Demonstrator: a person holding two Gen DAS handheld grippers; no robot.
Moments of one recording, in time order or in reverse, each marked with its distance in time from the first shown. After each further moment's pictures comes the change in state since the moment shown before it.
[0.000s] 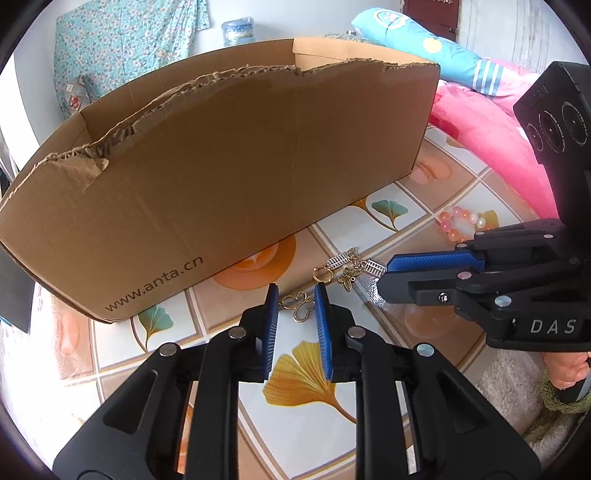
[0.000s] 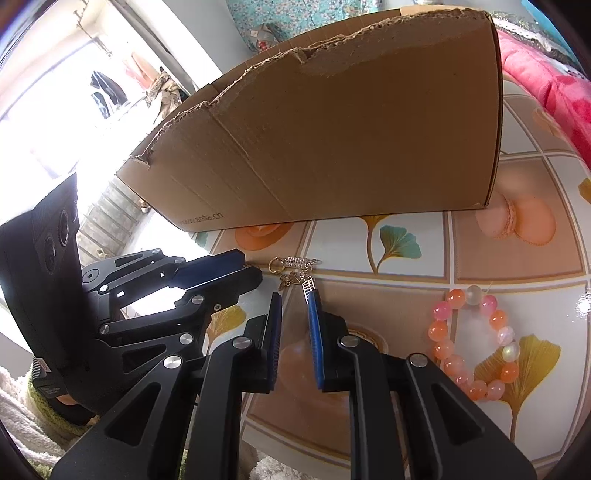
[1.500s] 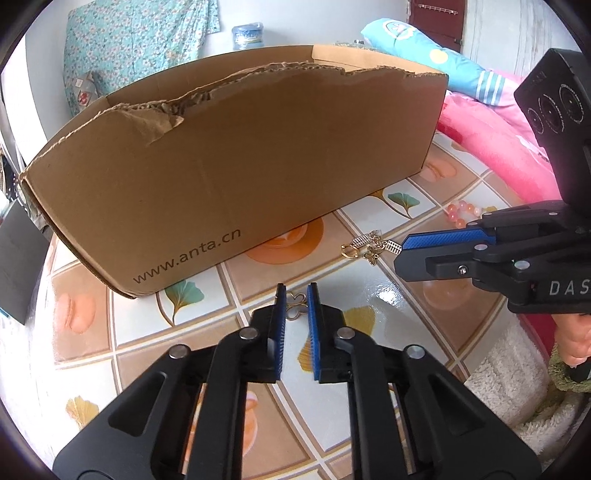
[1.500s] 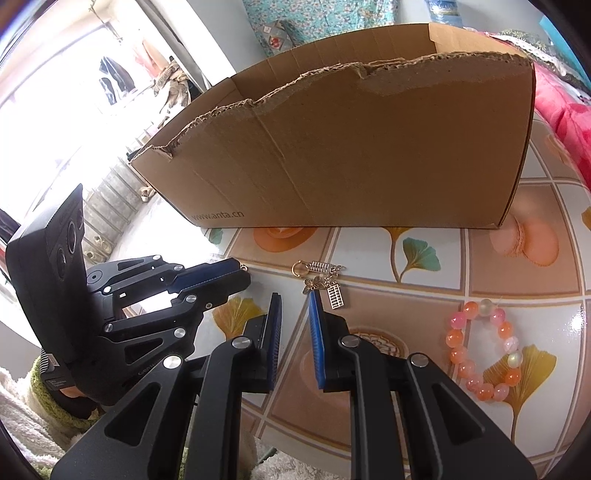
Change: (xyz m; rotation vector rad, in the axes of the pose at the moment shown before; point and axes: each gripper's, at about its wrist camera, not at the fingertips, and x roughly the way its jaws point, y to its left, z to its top) left arm -0.016 0.025 -0.020 -0.032 -0.023 0.007; right arm 0.002 0.019 0.007 -0.062 0.015 0.001
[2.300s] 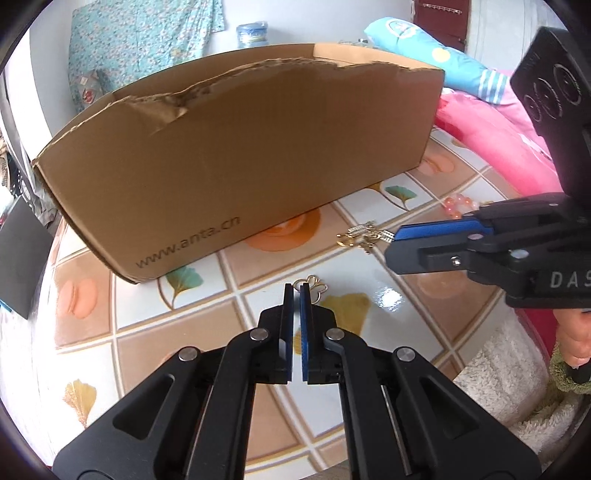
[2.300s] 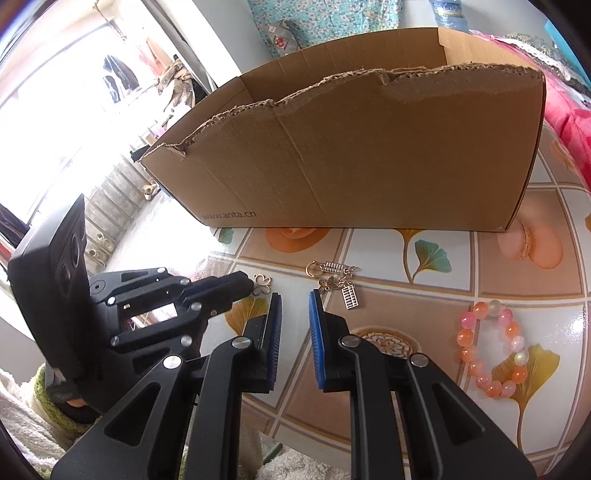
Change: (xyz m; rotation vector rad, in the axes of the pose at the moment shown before) left arm -0.003 -0.006 -0.007 -0.003 0.007 0.016; right arm -0.001 0.004 0.000 -0.006 0.003 0.011
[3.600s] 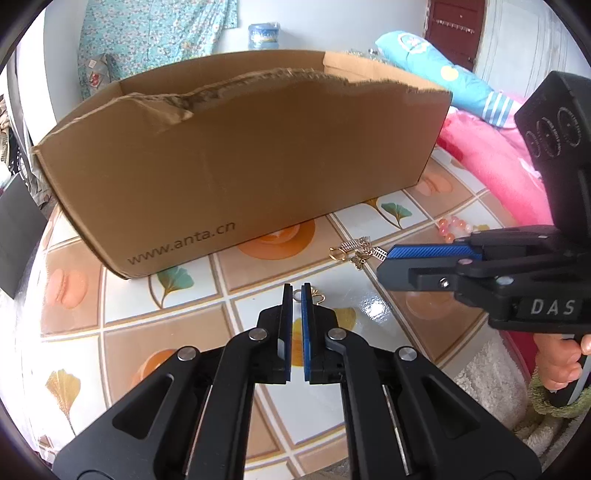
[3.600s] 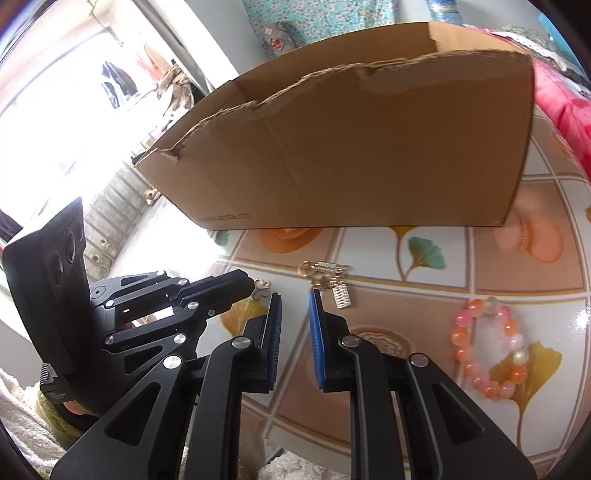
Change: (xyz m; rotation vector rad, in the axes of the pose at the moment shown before) left arm -0.007 0.008 0.001 -0.092 -0.028 -0.039; right arm 0.002 -0.001 -0.001 -0.004 0.002 0.017
